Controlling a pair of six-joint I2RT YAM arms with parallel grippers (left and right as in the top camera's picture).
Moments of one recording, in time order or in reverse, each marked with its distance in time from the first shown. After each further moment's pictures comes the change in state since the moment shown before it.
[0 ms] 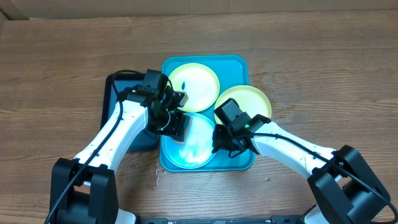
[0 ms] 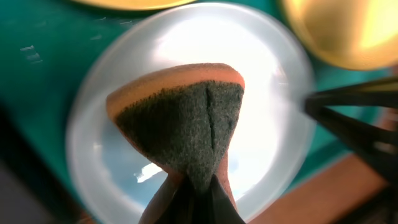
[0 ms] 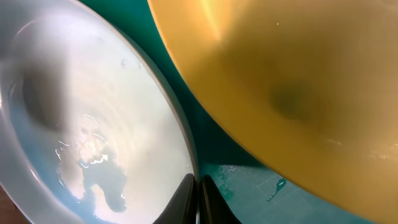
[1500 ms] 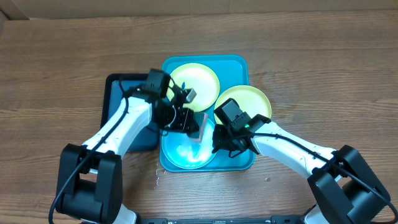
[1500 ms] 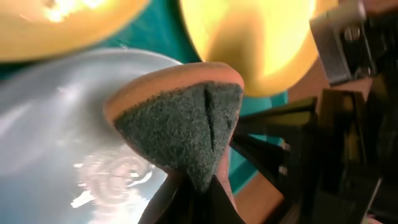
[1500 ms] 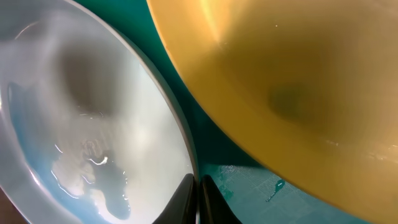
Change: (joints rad) left arm 0.000 0.080 0.037 0.081 0.292 -0.051; right arm 0.000 0.000 0.000 0.000 0.004 -0.003
